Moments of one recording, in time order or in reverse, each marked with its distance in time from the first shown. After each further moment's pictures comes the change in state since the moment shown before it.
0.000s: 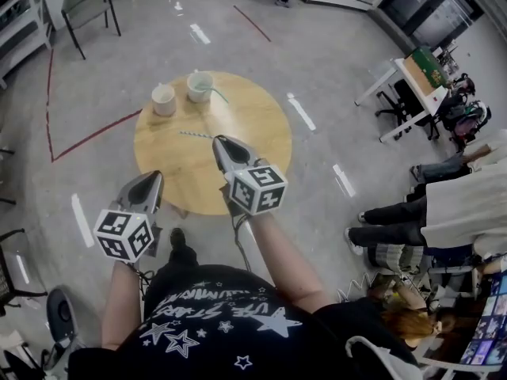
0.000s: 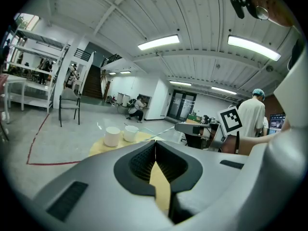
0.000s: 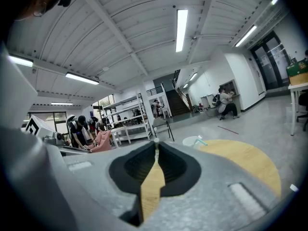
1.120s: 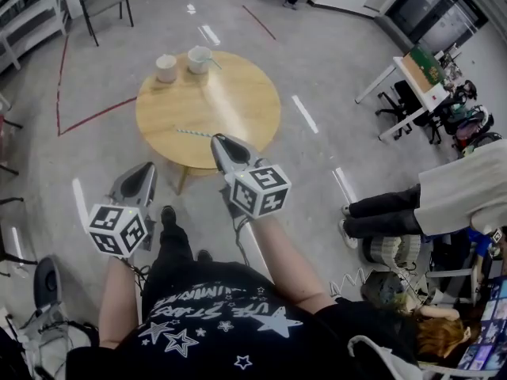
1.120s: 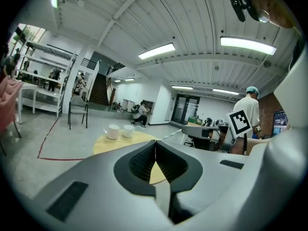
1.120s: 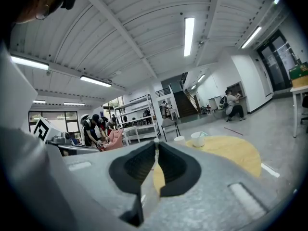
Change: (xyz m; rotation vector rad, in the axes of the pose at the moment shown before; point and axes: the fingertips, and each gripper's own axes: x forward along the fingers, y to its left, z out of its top) left arm -0.121 -0.112 -0.052 0.010 -0.072 0.081; right arm -0.166 0.078 -0.029 -0.034 -0.016 0.091
